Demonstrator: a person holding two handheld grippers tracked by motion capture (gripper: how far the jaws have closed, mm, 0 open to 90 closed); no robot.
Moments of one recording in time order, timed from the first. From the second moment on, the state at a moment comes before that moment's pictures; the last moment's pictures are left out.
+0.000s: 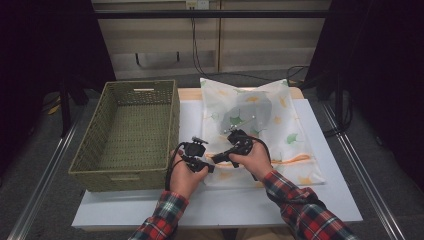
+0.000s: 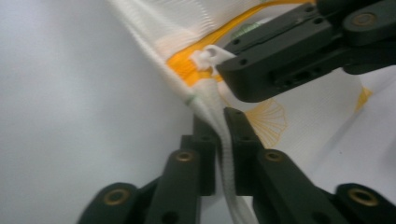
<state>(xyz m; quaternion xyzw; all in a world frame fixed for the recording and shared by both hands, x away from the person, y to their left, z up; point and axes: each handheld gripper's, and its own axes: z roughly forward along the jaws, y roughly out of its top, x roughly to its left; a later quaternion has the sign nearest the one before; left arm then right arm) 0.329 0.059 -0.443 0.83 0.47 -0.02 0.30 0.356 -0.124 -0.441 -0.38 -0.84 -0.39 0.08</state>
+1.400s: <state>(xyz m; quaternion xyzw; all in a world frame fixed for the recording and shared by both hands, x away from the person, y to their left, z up) 0.329 0.059 -0.440 0.84 0.45 -0.03 0.29 0.361 -0.113 -0.438 -0.35 -0.84 -0.40 0.07</state>
